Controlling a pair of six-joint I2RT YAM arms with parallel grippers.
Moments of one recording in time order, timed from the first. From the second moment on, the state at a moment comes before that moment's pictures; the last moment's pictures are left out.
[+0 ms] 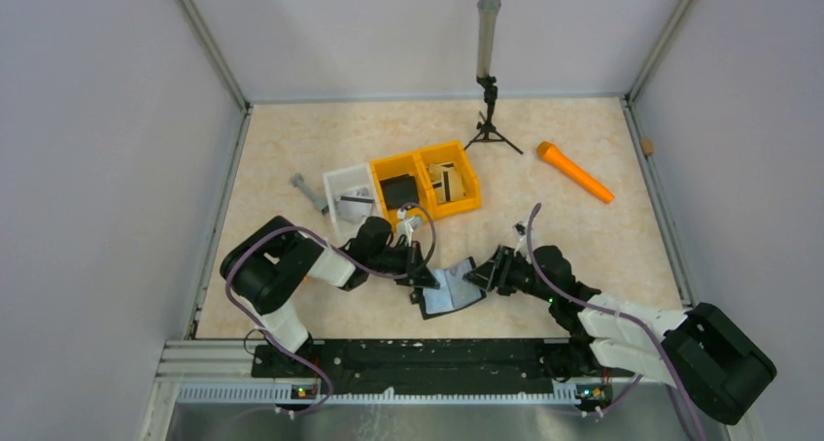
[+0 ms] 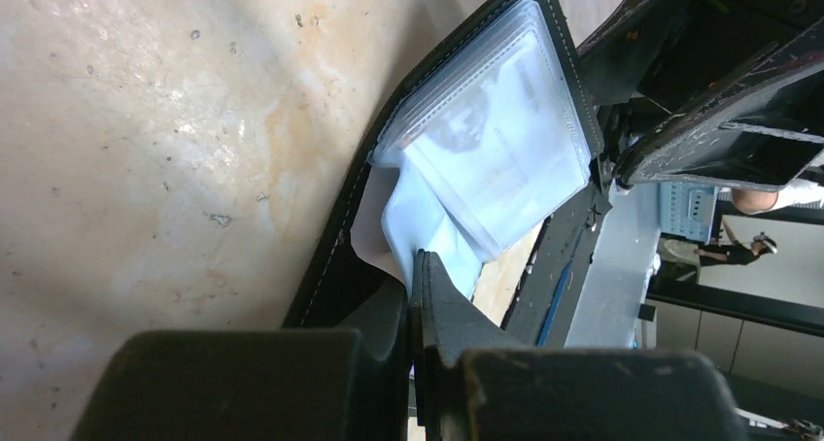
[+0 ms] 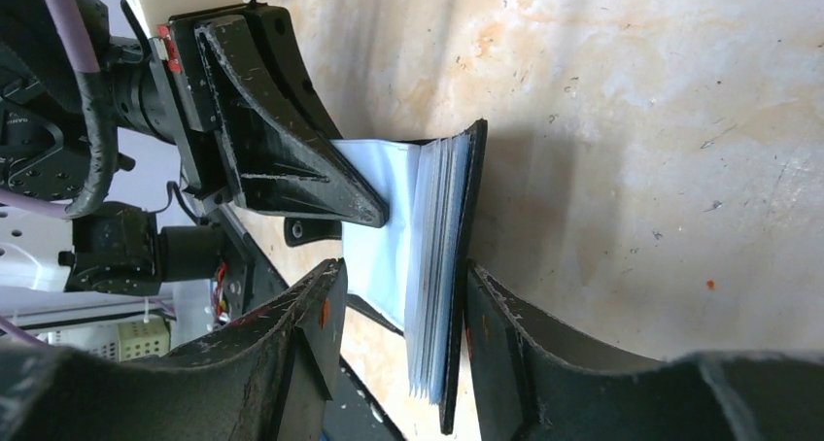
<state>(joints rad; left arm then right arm) -0.66 1.71 0.45 0.66 0.73 -0.72 0.67 1.01 0.08 0.53 -0.26 0.91</state>
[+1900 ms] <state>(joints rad) -0.74 1.65 0.60 0.28 0.57 -0.60 0.71 1.09 0.16 0.53 -0.32 0.90</state>
